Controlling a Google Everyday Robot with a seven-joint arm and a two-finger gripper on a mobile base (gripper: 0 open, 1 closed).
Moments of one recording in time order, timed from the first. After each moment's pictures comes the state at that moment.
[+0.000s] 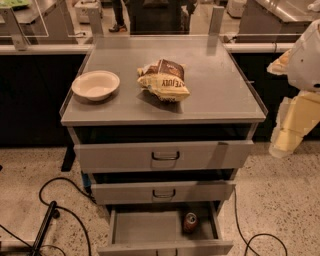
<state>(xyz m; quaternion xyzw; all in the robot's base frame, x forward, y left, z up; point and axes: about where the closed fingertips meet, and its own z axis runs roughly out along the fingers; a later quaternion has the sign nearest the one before) 0.438 -0.217 0.976 -0.60 0.78 -0.03 0.16</state>
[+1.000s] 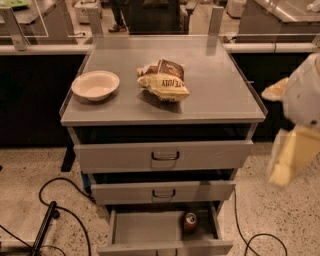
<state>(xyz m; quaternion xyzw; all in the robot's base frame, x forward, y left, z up) 0.405 -0.201 0.947 -0.61 0.78 -0.01 0.16</state>
